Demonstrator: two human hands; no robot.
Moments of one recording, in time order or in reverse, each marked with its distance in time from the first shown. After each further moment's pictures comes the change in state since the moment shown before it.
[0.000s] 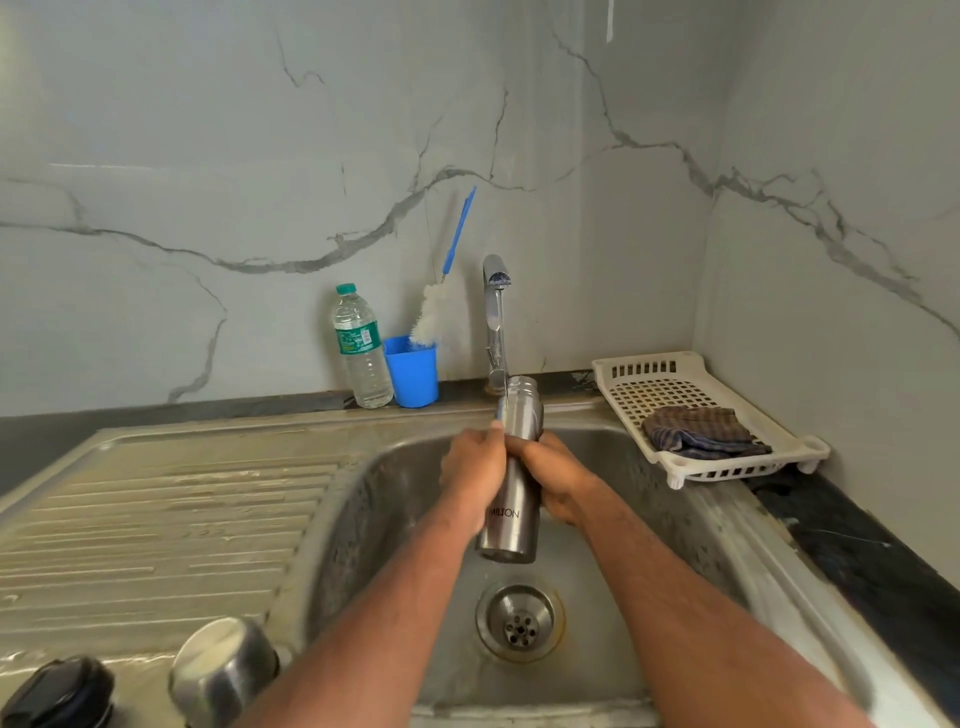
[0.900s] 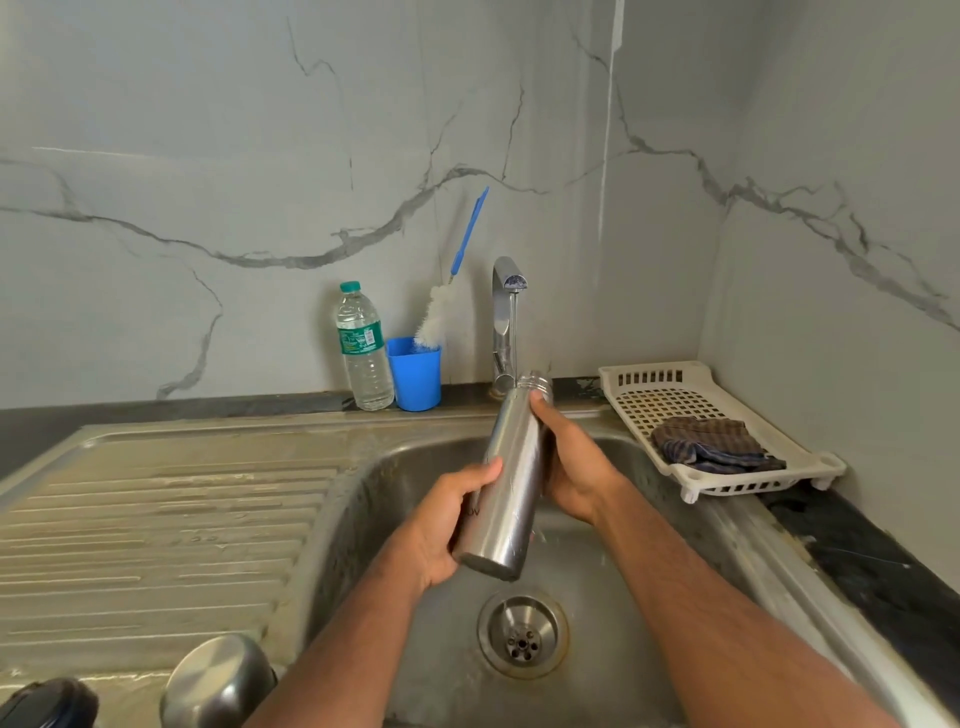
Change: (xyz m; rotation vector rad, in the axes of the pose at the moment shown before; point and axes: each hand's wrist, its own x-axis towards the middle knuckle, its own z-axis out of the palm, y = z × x) left_hand -0.019 -0.029 -0.050 -0.558 -0.611 -0.211; right_hand 0.006 -0.017 -0.009 0.267 -0.048 0.028
